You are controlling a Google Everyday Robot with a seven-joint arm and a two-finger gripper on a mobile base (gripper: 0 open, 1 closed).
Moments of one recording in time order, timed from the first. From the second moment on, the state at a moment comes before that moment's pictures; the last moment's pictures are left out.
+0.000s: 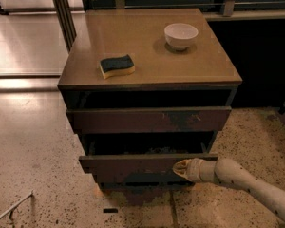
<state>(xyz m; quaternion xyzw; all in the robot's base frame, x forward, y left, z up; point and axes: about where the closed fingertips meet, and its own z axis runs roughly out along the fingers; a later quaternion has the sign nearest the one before) 0.577 -0.165 0.384 -0.59 0.69 0.09 0.41</state>
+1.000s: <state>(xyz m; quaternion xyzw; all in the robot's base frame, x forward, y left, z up) 0.629 -0.152 0.386 -0.59 0.70 0.09 0.40</state>
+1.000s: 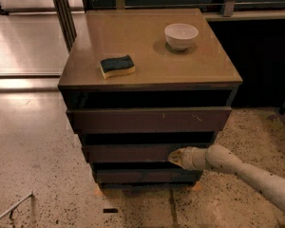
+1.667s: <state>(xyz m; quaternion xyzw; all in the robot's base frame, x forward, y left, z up) 0.570 -0.150 0.393 -0.60 0.71 0.17 0.32</state>
